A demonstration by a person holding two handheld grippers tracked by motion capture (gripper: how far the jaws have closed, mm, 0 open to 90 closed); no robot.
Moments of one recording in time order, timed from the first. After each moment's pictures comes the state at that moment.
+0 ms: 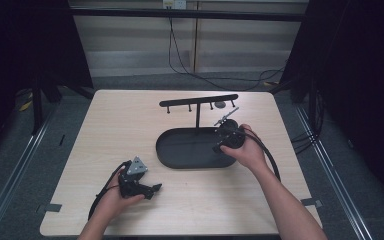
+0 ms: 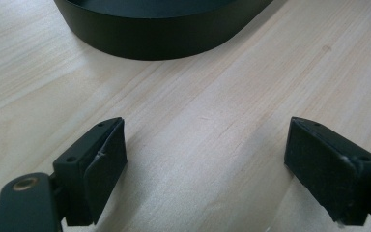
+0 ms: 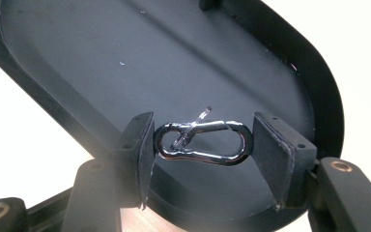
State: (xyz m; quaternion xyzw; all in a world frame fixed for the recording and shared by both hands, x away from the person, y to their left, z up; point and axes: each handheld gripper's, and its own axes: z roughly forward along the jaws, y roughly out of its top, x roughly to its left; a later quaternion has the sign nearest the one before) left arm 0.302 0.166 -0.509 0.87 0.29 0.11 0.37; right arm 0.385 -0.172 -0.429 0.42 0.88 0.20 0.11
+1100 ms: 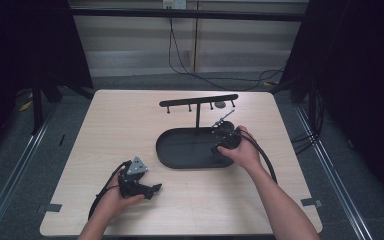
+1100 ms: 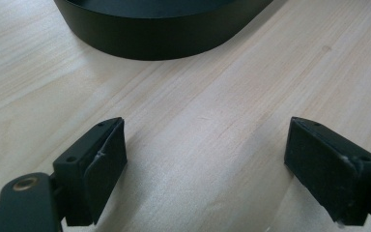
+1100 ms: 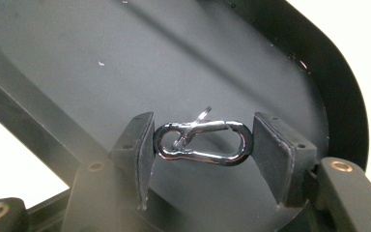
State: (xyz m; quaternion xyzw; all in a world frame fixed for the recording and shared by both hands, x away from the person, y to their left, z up) left arm 0.302 0.166 -0.509 0.87 0.29 0.11 0.37; right arm 0.397 -0.168 -0.452 0.43 0.88 0.19 0.11
